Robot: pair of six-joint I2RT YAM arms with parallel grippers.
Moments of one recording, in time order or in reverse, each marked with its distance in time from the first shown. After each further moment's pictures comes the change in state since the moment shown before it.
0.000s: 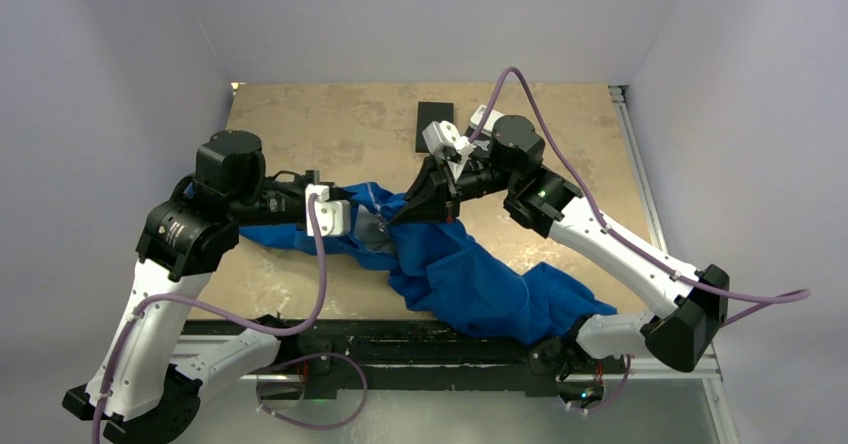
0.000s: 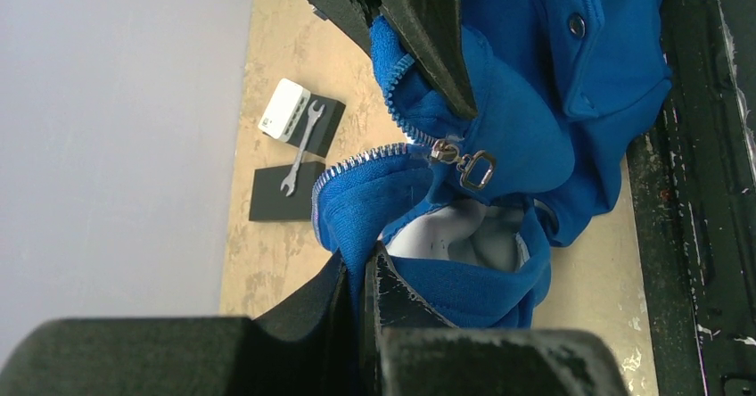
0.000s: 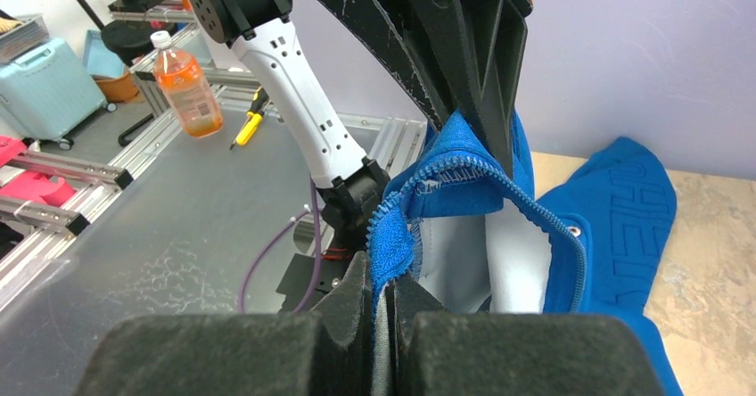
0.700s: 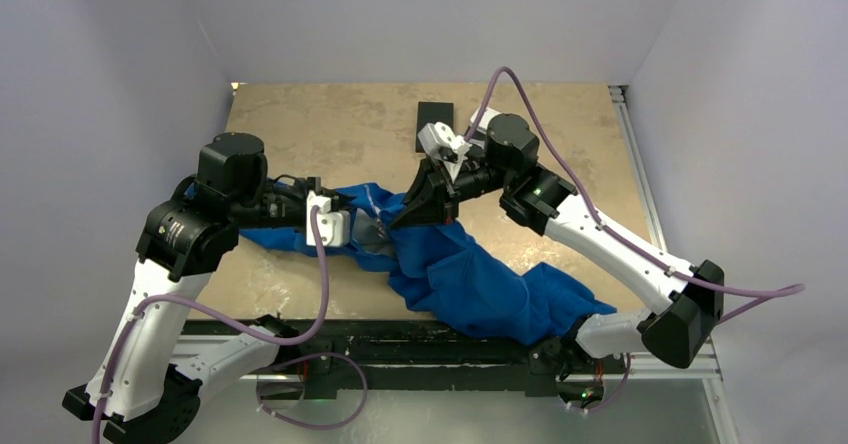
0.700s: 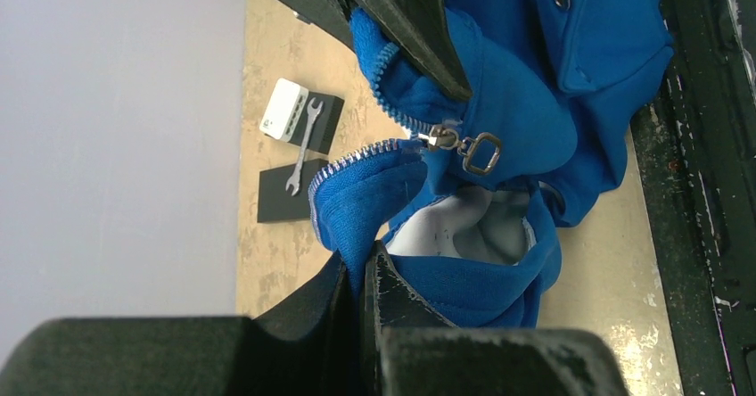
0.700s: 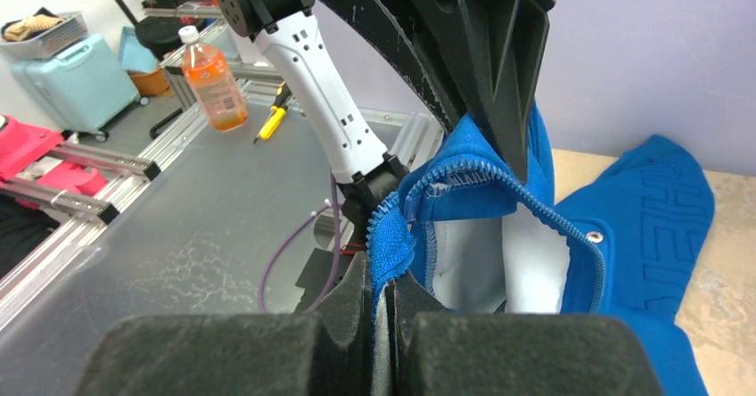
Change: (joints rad) left arm 0.000 0.000 0.000 -0.051 0.003 0.109; right arm 0.000 0.016 0.006 0.001 -0.043 0.017
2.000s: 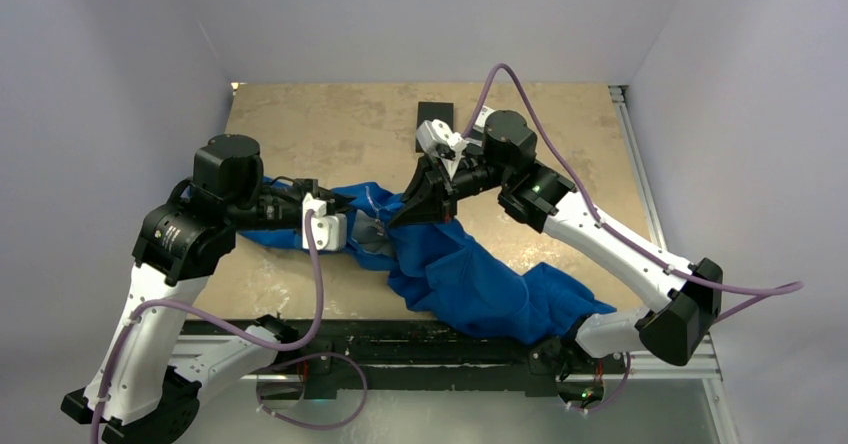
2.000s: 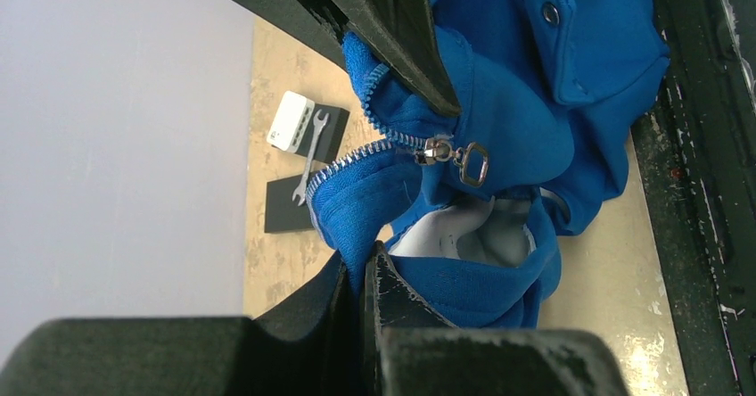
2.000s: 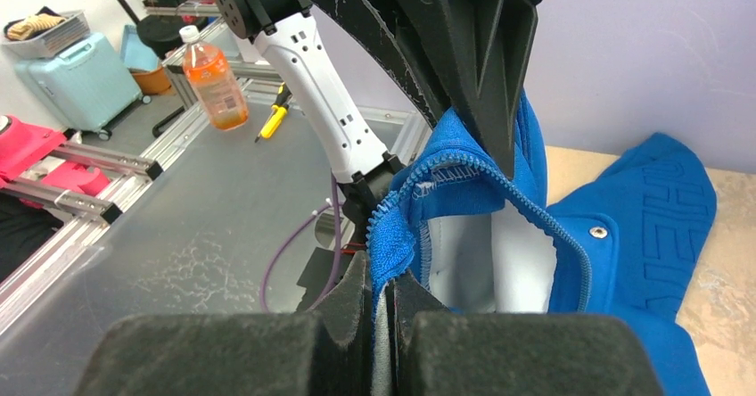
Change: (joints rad) left arm 0.000 -0.014 0.000 0.011 0.021 0.000; right arm 0.002 0.023 0.034 -0.034 -0.014 -0.008
